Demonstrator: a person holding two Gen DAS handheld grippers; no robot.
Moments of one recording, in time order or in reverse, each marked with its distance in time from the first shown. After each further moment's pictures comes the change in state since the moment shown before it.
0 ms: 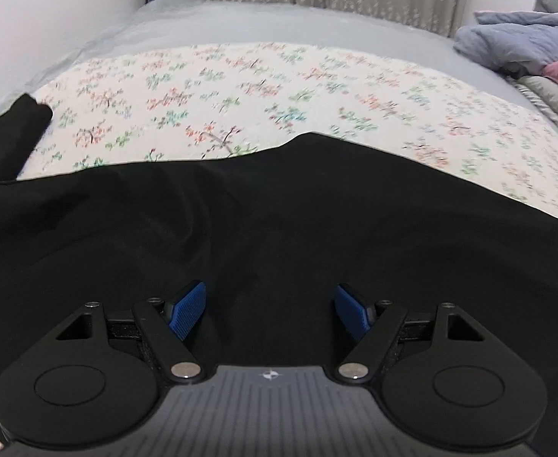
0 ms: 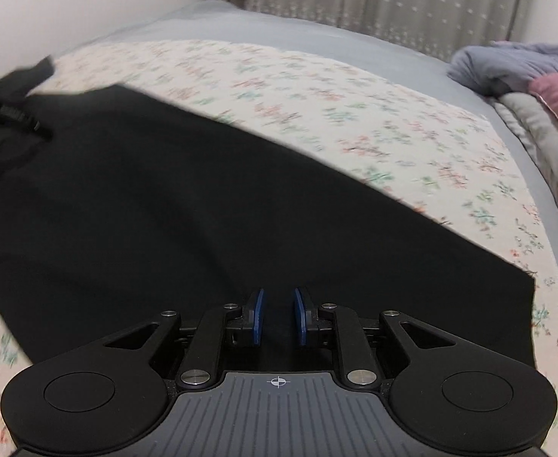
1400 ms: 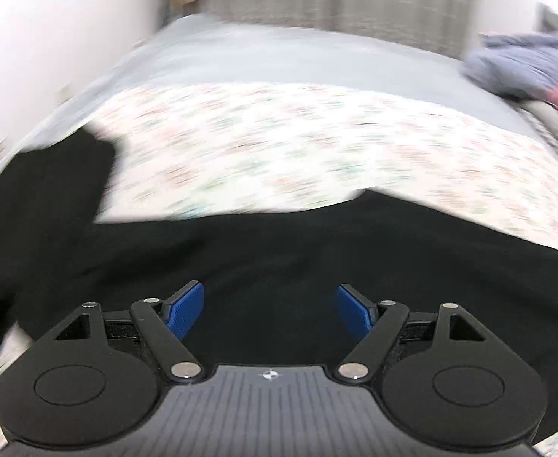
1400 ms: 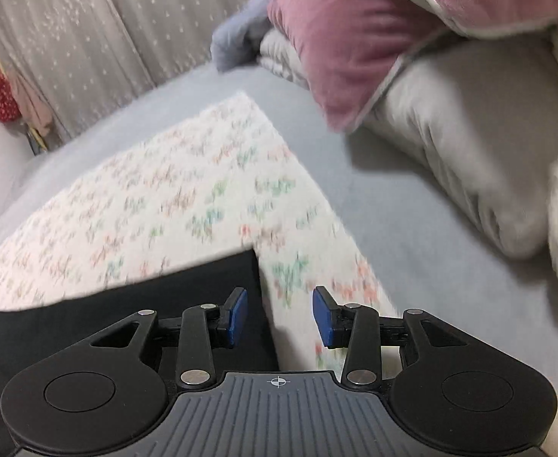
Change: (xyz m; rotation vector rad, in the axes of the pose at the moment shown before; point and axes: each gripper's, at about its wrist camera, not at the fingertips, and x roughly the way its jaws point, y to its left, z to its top) left arm -0.077 0.051 0.038 0.019 -0.025 0.006; right arm -0.032 -0.213 -0.038 0.768 -0.100 -0.166
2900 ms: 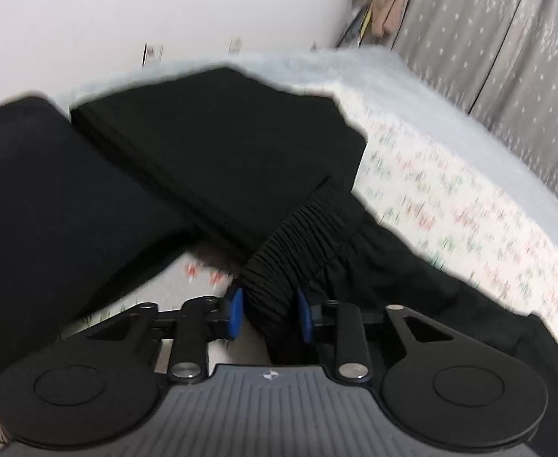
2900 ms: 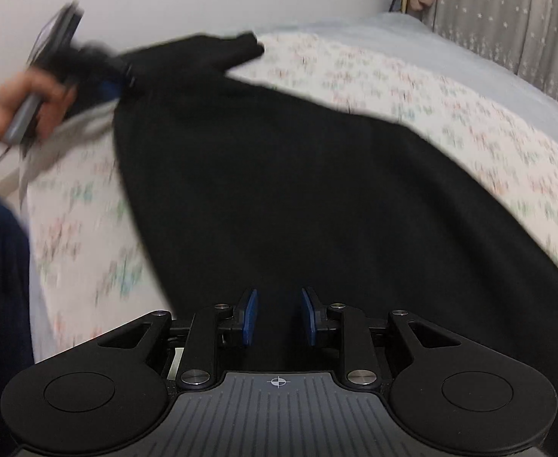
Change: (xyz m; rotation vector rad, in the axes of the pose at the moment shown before) left arm -0.004 0.247 -0.079 -0.581 -0.126 0.218; right arm -0.033 0.425 -0.225 -1.004 0.259 0.554
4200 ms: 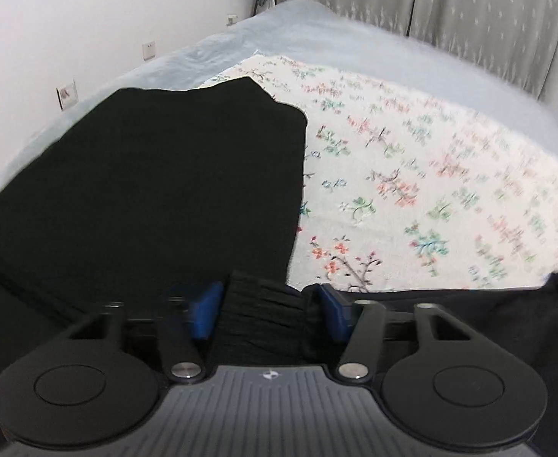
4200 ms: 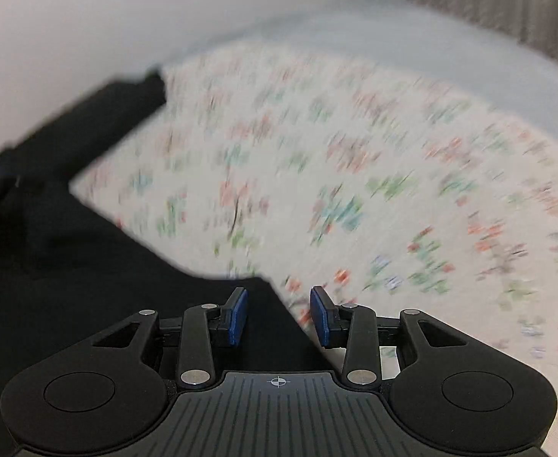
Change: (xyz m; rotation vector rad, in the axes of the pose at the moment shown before) left arm 0.072 -0.045 0.034 0.377 0.111 -0.031; right arm 0.150 -0.146 0.174 0.080 0.071 0.100
